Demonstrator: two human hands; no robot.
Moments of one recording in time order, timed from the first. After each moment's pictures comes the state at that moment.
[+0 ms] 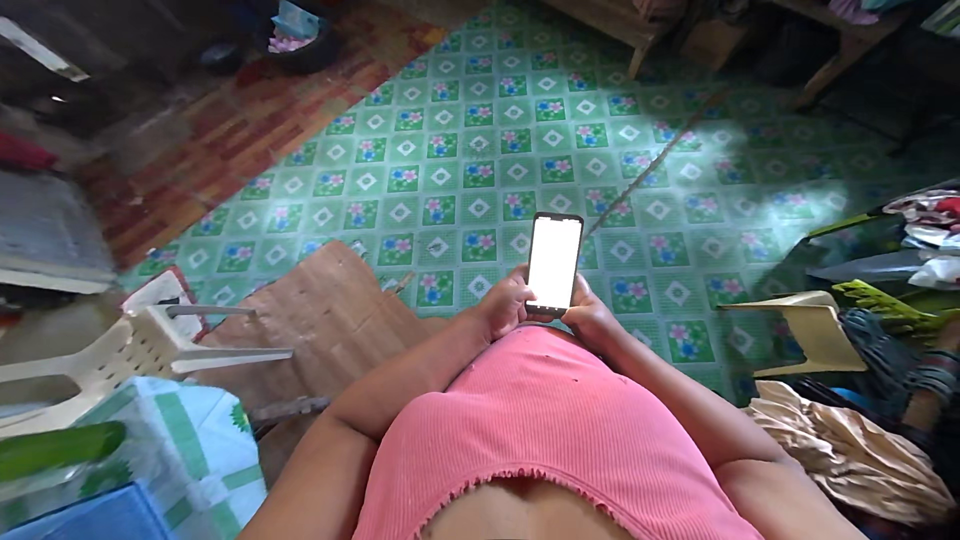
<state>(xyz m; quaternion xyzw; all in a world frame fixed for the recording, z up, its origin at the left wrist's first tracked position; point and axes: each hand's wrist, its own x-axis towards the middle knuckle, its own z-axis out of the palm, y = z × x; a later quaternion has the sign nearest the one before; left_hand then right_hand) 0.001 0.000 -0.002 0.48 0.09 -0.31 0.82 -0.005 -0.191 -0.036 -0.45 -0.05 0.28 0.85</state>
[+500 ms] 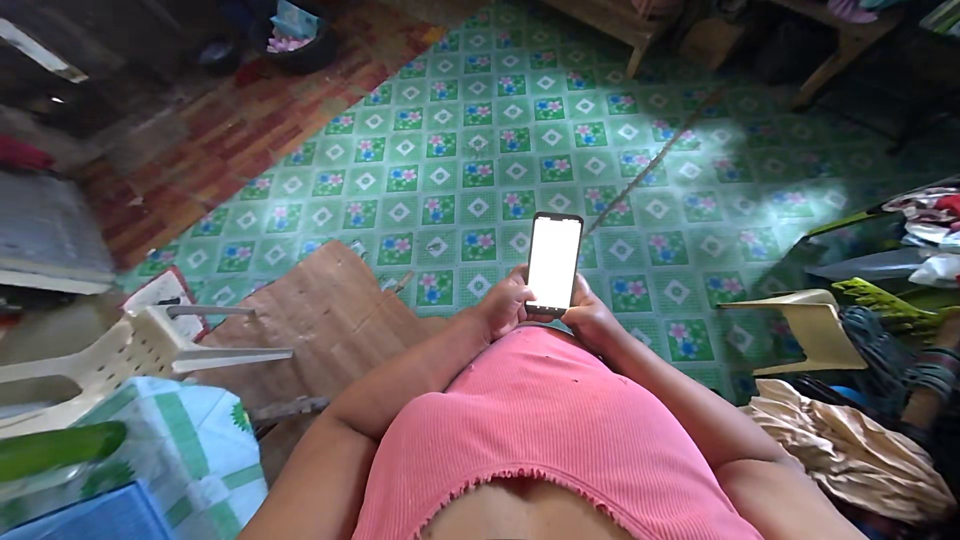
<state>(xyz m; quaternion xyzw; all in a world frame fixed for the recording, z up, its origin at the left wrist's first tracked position) 0.000 -0.002 -0.001 0.47 0.10 -0.31 0.82 -0.008 -0.193 -0.036 -0.44 -0.05 0.28 0.85</state>
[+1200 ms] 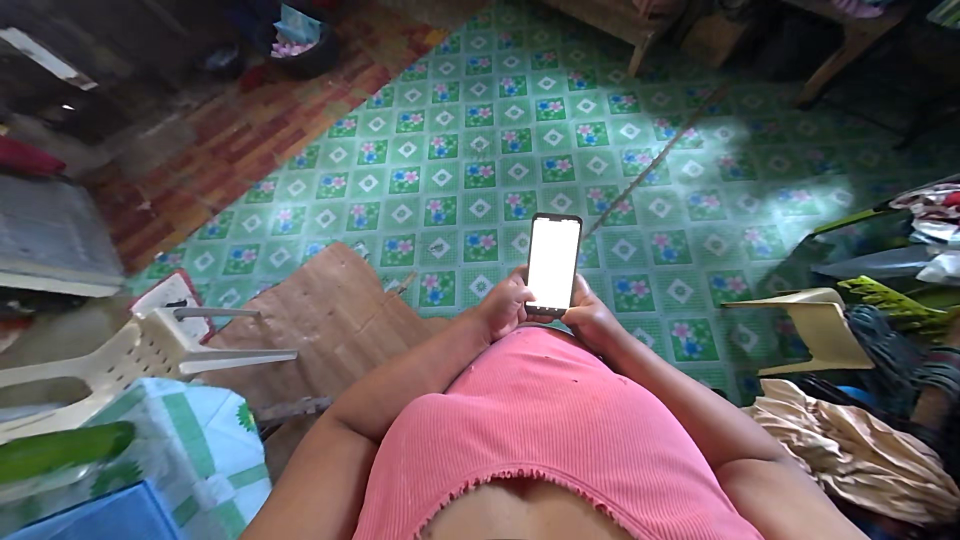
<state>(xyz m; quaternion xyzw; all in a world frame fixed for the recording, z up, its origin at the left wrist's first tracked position) -0.001 -0.002 -0.003 0.48 0.09 -0.31 0.82 -0.009 -0.193 -0.036 -0.46 -0.05 0.28 0.85</state>
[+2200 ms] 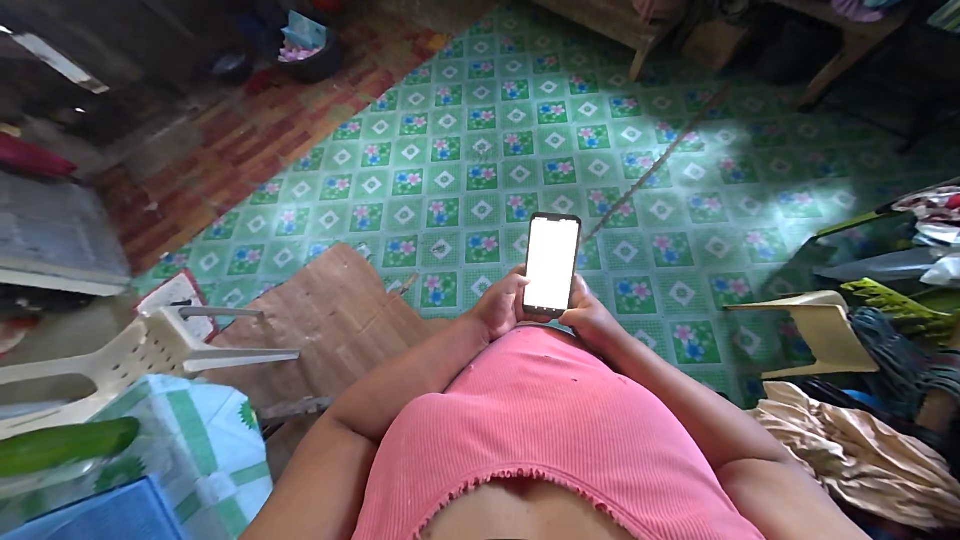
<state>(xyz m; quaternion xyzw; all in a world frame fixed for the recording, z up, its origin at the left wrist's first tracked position) -0.007 0.003 0.000 0.47 0.09 -0.31 0.82 -0.013 -0.190 -0.028 -0.53 -0.04 0.28 0.80</state>
